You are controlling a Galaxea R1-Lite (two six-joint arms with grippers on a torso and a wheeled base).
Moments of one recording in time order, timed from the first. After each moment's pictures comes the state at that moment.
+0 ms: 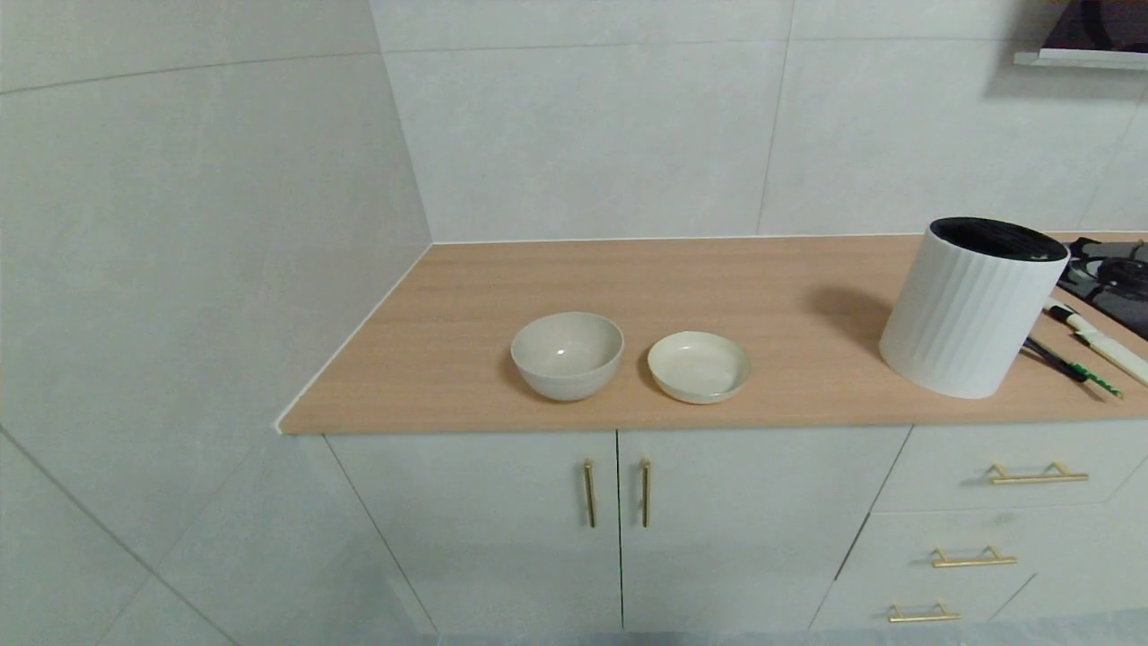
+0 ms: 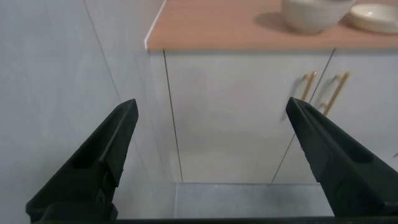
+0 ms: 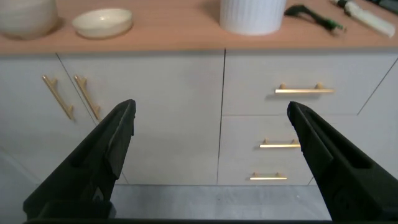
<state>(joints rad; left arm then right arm) 0.00 0.00 0.00 0.00 0.02 -0.01 0.00 0.00 0.00 0.00 0.01 0.01</state>
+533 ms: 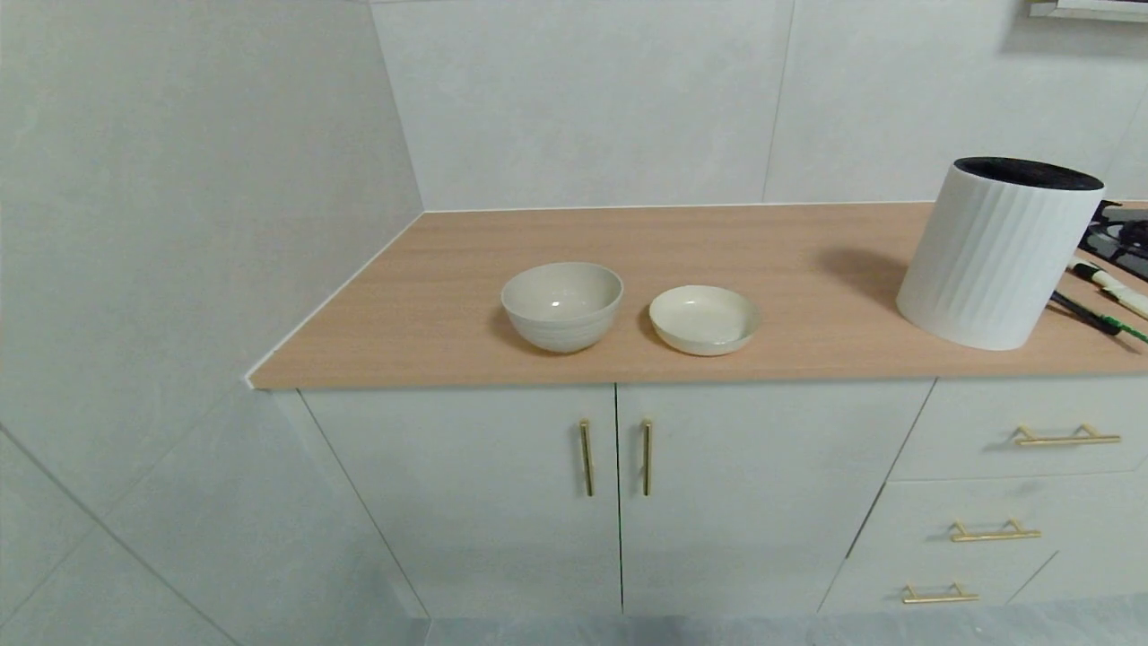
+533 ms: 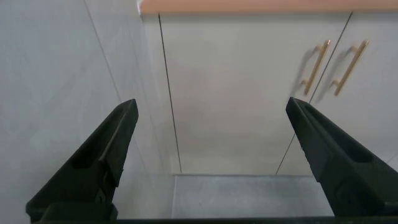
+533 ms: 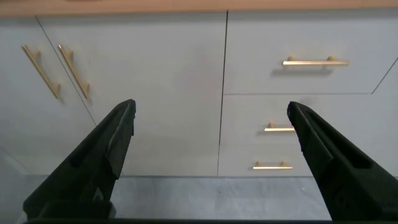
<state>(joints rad) 0.00 0.00 0.00 0.00 0.02 -0.01 0.00 0.00 0.00 0.00 0.01 0.01</state>
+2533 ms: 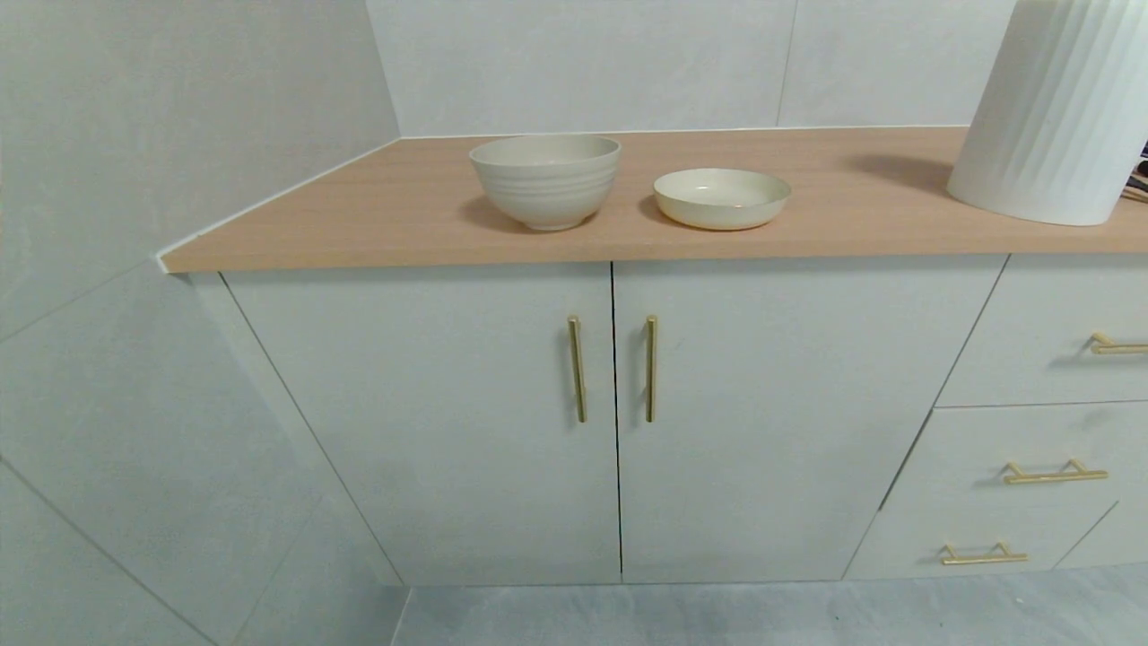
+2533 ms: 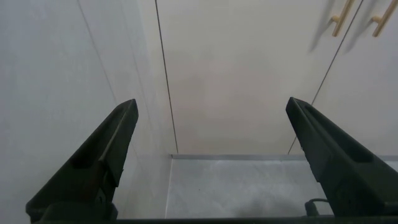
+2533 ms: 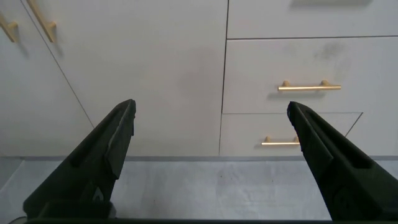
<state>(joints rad) 0.00 0.00 0.00 0.00 0.02 -0.01 0.00 0.00 0.00 0.00 0.01 0.01</state>
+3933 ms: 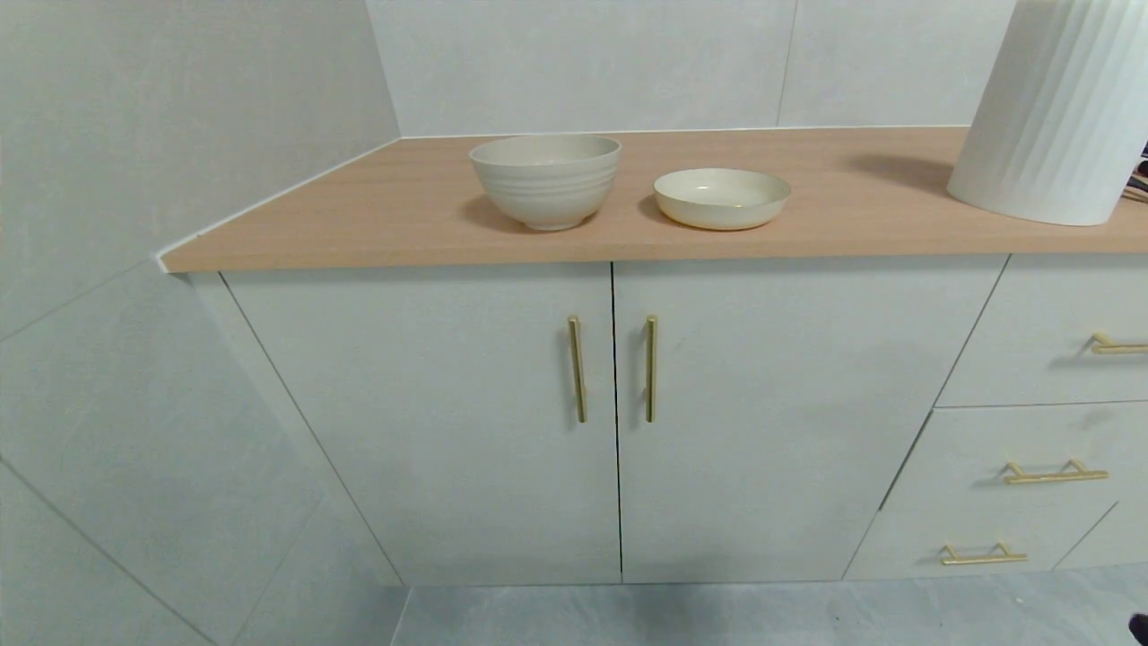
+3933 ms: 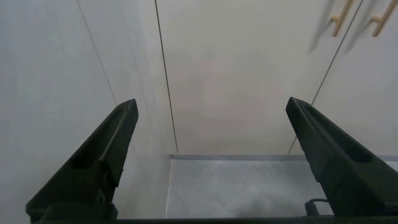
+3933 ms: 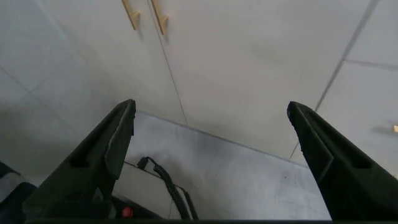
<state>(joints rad) 0.00 0.00 0.00 0.00 0.02 -0.01 0.14 0.59 -0.32 -0.09 0.31 0.03</state>
